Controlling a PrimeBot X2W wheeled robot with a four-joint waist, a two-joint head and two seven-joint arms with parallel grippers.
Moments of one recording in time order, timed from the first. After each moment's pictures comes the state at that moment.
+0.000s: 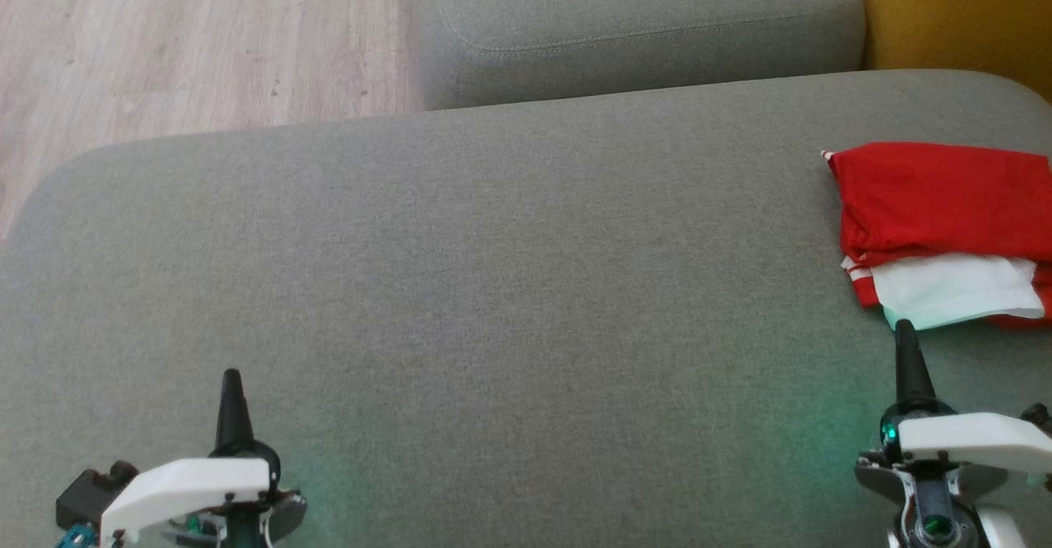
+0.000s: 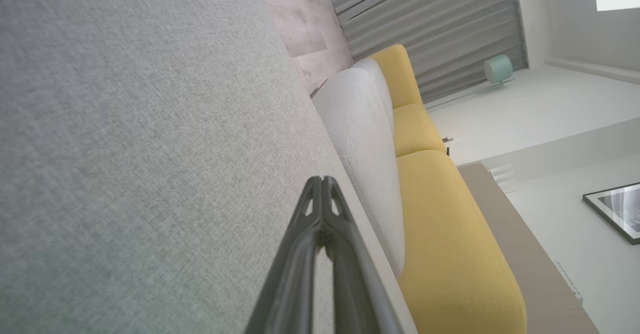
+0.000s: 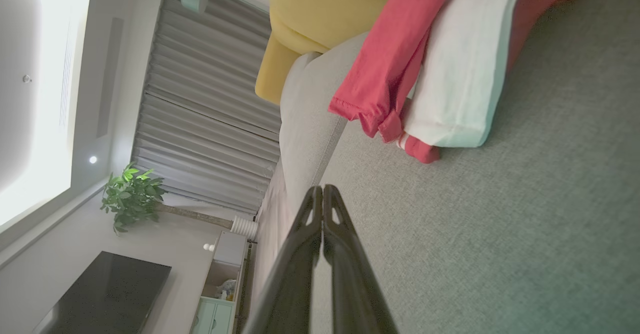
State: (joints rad) left arm -0.04 0.04 -0.02 0.30 -1.22 -0.09 -0.01; right arm -0.02 -0.05 -0.07 0.31 1.16 0.13 -0.02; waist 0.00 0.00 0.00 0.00
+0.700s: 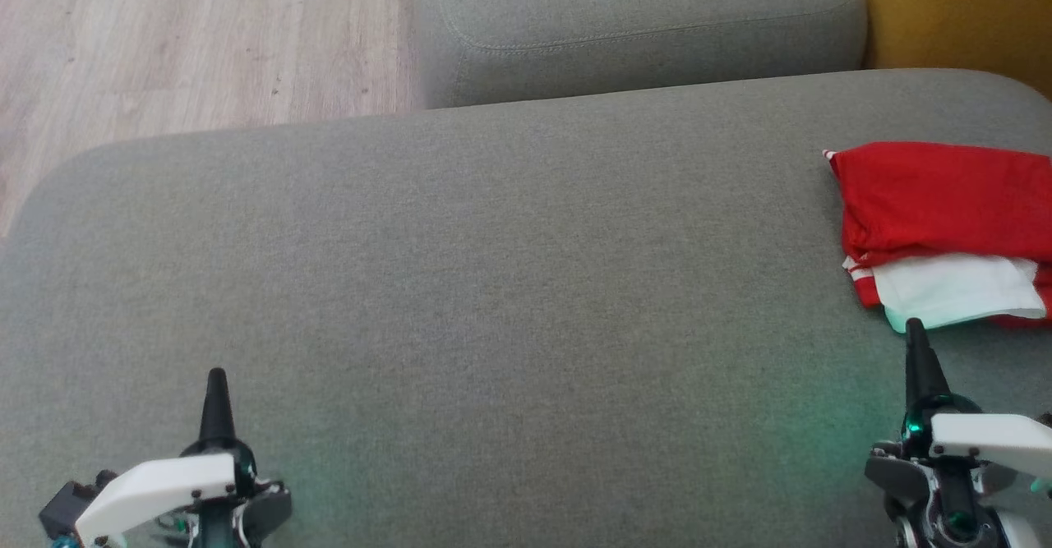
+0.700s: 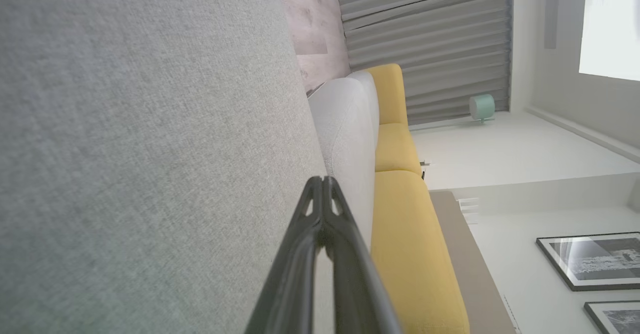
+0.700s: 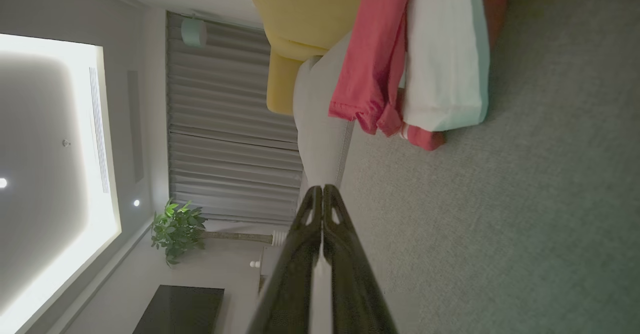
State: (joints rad) left arm -0.04 0.04 0.03 0.29 -1.43 -0.11 0.05; right arm -0.03 -0.05 -0.10 0.30 1.40 0.13 0.05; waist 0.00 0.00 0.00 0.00
